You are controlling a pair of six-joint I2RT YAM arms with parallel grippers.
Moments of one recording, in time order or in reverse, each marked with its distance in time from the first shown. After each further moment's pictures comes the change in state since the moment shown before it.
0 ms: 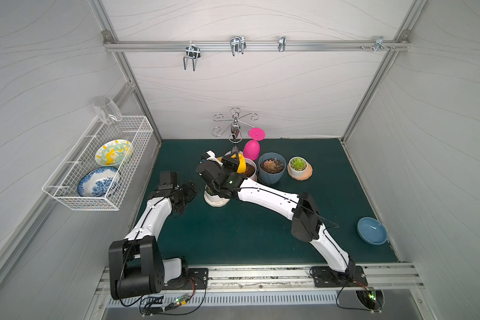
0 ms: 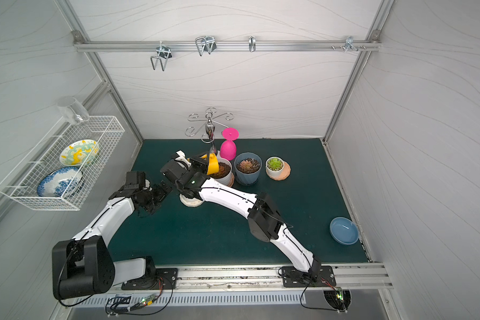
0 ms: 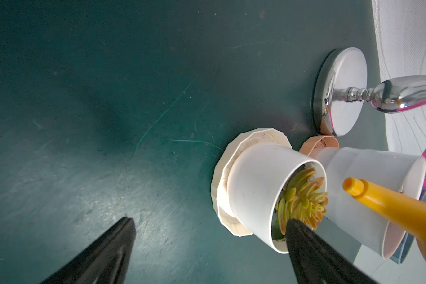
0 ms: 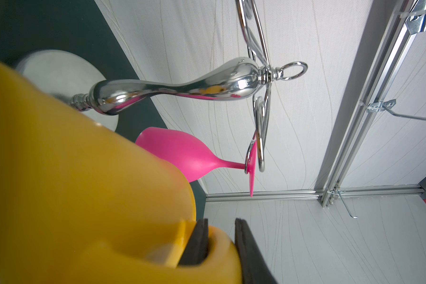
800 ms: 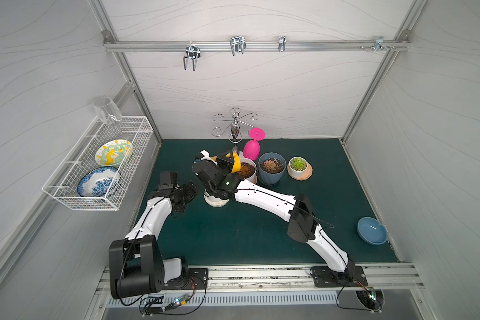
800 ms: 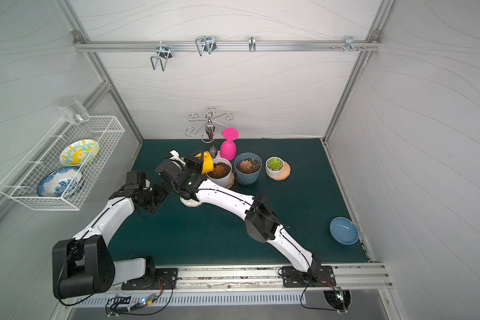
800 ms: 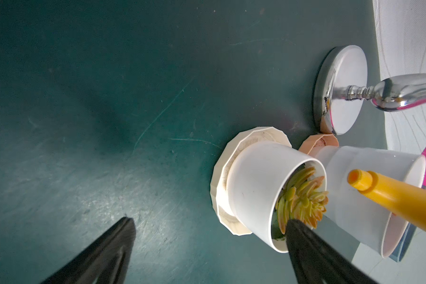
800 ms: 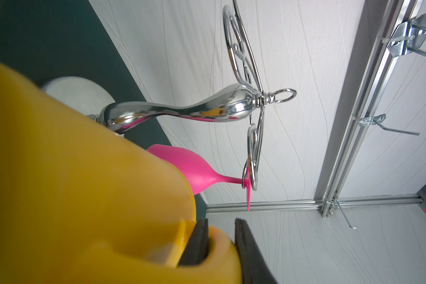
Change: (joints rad) left arm 0.000 0.005 0.000 0.001 0.009 0.000; right arm 0.024 0.042 0.082 0.059 -0.021 -0.081
